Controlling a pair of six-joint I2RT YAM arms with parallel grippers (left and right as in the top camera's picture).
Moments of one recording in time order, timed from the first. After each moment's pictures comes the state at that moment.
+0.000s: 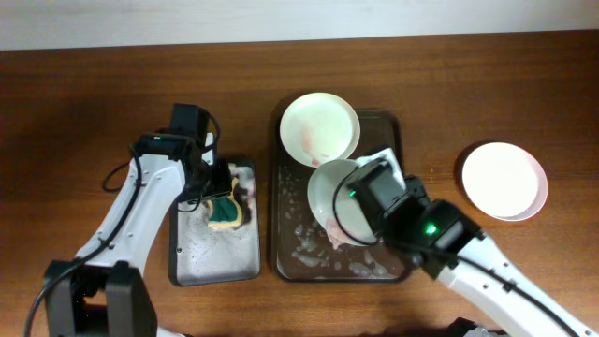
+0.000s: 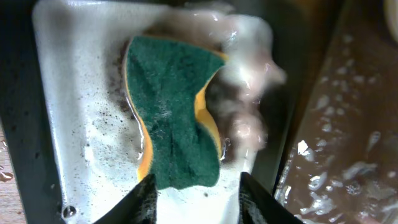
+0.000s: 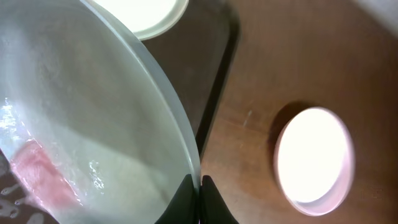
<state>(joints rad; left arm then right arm) -0.14 1.66 1.23 -0.98 0.10 -0.30 0.71 1.22 1.08 -0.96 0.56 0.16</state>
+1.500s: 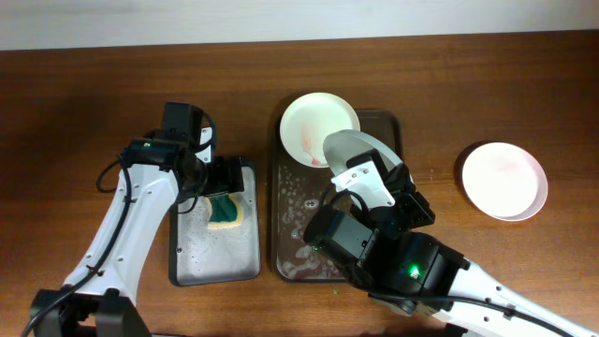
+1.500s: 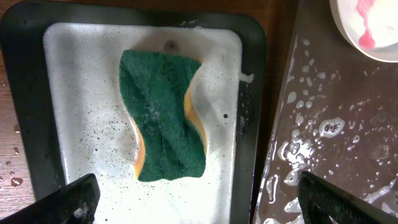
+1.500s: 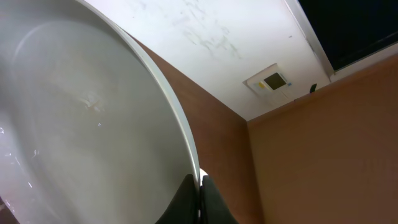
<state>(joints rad) -0.14 1.57 1.23 -0.98 0.12 -0.25 1.00 1.22 1.18 -1.04 1.21 0.21</state>
